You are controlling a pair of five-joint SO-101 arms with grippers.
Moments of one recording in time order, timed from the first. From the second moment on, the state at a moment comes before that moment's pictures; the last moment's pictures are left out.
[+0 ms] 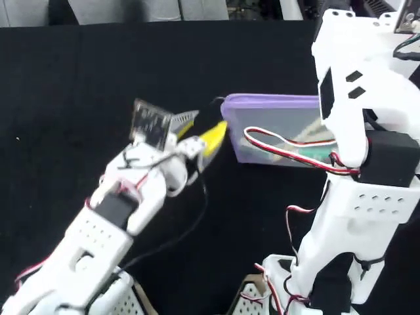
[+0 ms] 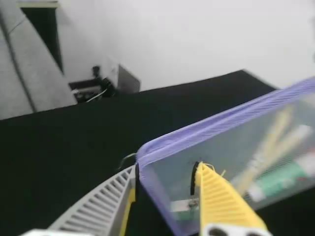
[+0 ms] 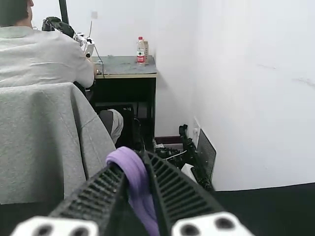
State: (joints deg) left arm 26.7 -53.0 54.7 20.1 5.1; right arm 6.7 -23.9 -24.8 59.6 0.7
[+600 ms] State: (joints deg) left arm 30.0 -16.4 20.4 33.9 -21.8; right arm 4.9 -23.9 -24.8 59.7 0.7
